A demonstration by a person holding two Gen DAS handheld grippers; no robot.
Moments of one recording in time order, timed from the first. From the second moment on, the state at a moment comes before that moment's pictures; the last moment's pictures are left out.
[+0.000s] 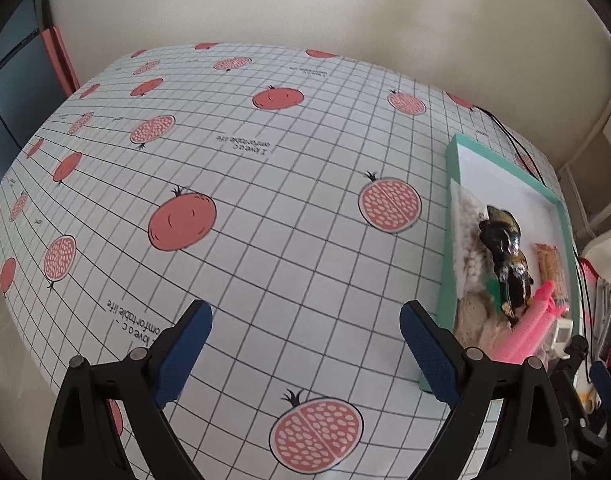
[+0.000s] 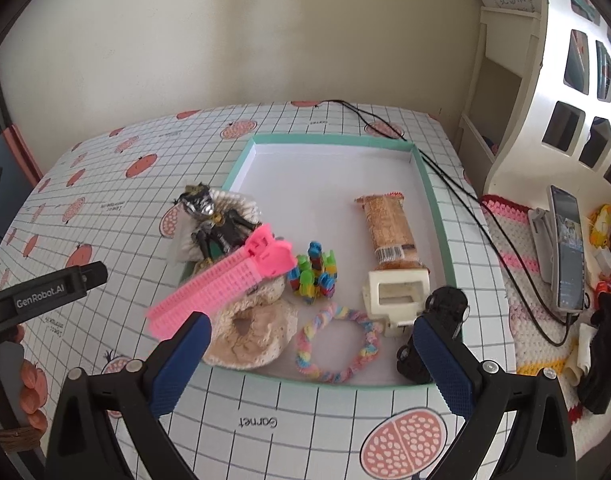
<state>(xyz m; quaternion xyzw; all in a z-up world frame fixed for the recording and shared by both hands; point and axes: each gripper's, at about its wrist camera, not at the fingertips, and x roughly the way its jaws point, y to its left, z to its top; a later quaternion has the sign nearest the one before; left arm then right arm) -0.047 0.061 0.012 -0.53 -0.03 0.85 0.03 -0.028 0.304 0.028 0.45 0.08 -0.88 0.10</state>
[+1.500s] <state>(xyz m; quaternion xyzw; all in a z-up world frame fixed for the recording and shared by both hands) -0.004 0.065 -0.040 -0.65 0.05 0.76 0.04 -0.010 0.313 -0.025 0.56 0.07 -0.83 0.06</state>
